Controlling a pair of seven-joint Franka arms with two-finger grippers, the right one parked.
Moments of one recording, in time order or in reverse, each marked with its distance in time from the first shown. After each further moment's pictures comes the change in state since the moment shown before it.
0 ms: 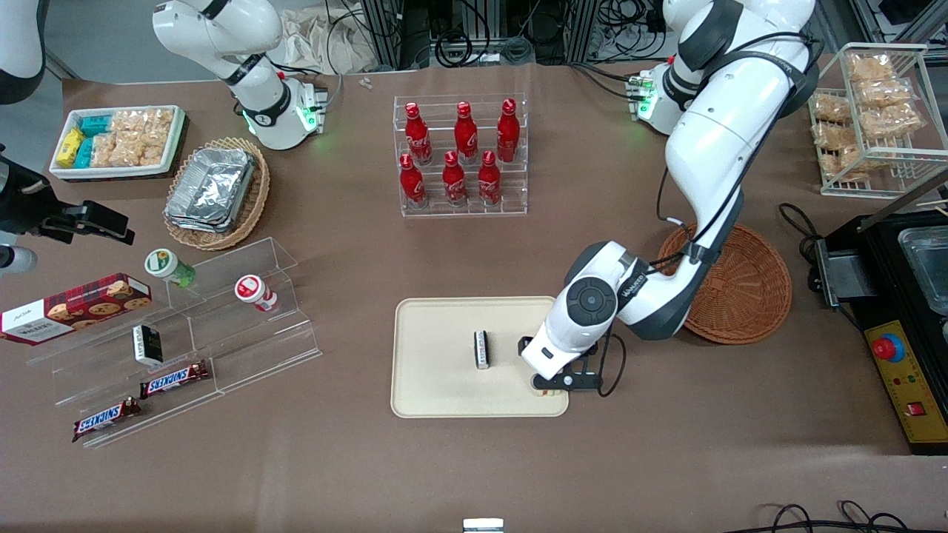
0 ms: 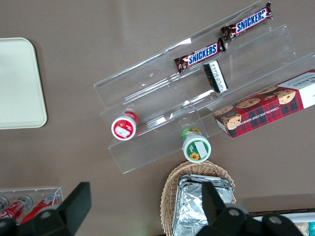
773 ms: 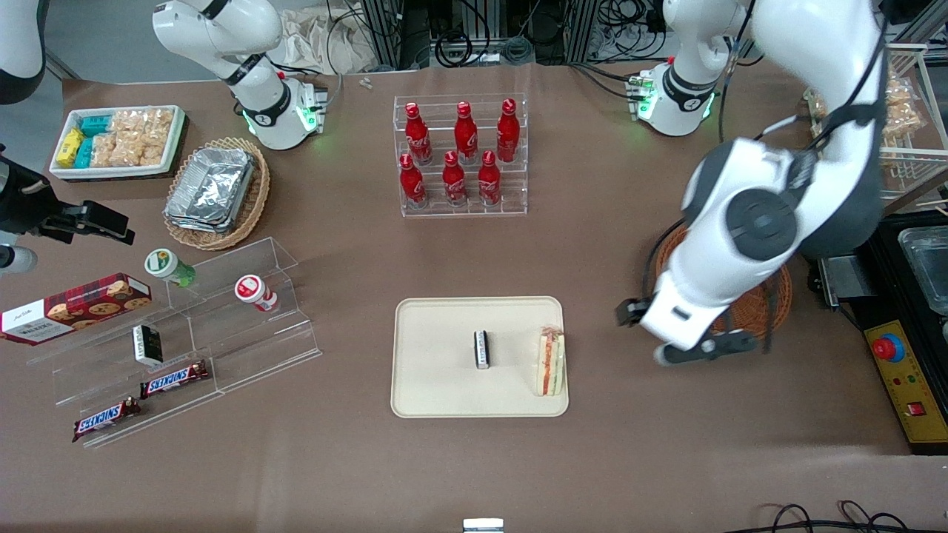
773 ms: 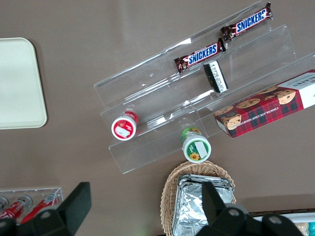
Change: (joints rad) arm 0.003 -0.565 0.309 -0.211 -0.329 -0.313 0.207
